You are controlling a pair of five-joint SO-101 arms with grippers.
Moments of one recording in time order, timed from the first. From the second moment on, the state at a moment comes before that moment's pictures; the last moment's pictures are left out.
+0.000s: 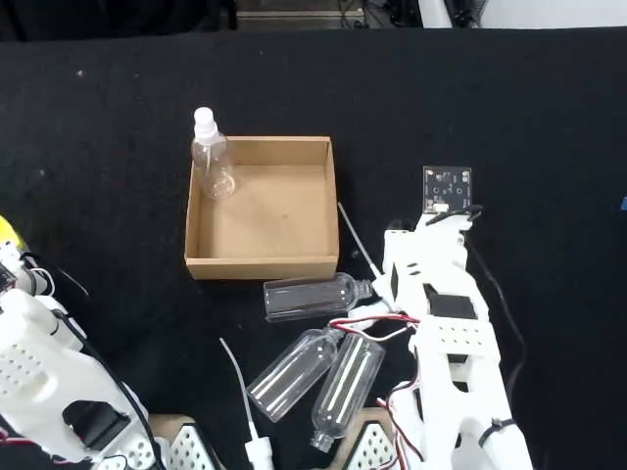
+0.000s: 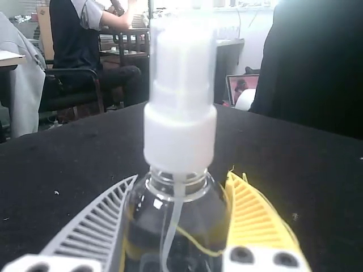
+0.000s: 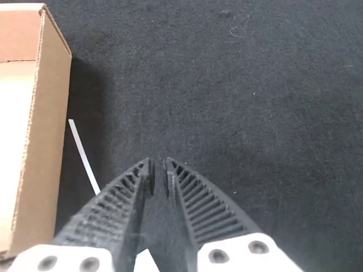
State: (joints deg) left arm -50.6 20.9 66.9 -83.1 -2.2; right arm 4.3 -45.6 77.8 18.2 2.5
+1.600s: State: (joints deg) left arm 3.4 -22.4 77.3 -47.5 -2.2; right arm 4.3 -45.6 77.8 18.2 2.5
